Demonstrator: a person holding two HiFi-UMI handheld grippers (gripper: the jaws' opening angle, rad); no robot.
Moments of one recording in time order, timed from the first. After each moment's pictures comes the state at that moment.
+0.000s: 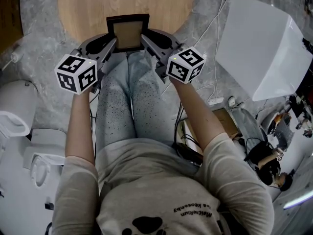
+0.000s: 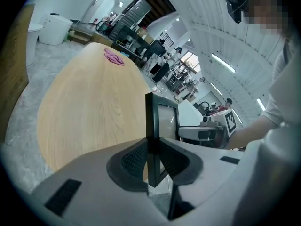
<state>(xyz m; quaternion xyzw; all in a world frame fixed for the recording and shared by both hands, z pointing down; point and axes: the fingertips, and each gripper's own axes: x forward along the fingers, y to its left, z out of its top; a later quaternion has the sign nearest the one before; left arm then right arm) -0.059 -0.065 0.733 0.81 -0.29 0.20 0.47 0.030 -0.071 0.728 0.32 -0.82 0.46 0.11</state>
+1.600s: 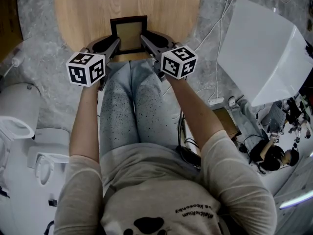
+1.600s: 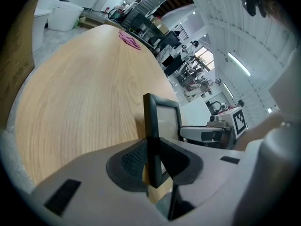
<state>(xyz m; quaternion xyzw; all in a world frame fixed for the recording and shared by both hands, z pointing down) -0.061 -0.095 0.815 0.76 -0.30 0.24 0.53 0.028 -0.103 0.810 0.34 -0.77 0.51 0.18</state>
